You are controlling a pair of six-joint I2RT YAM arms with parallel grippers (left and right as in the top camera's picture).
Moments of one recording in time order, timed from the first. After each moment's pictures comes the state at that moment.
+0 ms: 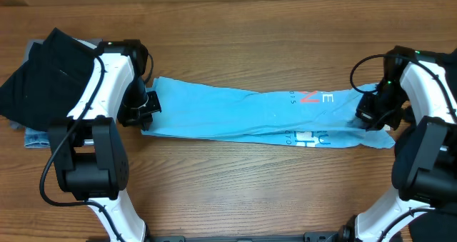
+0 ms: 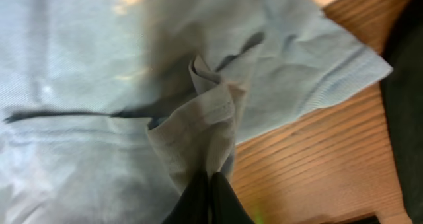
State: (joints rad) left arm -0.01 2.00 1.55 -1.41 -0.03 -0.37; right arm -0.27 1.93 1.45 -1.32 -0.01 0.31
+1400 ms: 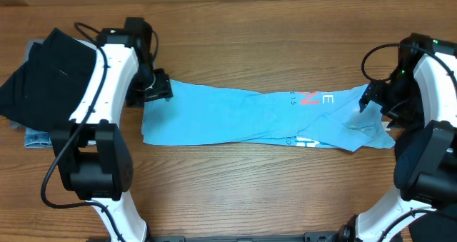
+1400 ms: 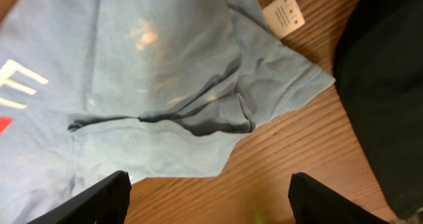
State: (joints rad) left arm -0.07 2.00 1.70 -1.29 0.03 -0.31; right arm -0.29 1.93 1.61 -1.41 0.00 0.31
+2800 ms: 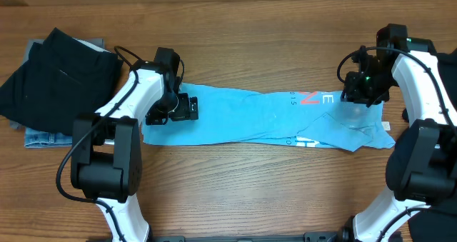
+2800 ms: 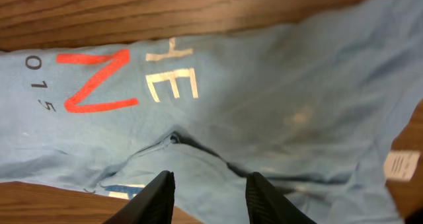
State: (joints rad) left arm -0.16 2.00 1.36 -0.95 0.07 -0.27; right arm -0.18 1.93 1.57 -1.18 -0.17 -0.15
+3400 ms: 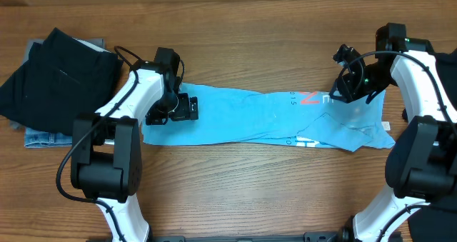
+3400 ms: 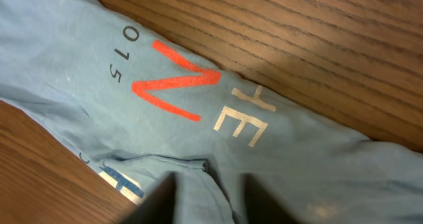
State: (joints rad) left arm -0.16 2.00 1.36 -0.95 0.07 -0.27; right arm -0.18 1.95 1.57 -1.14 -0.37 -0.65
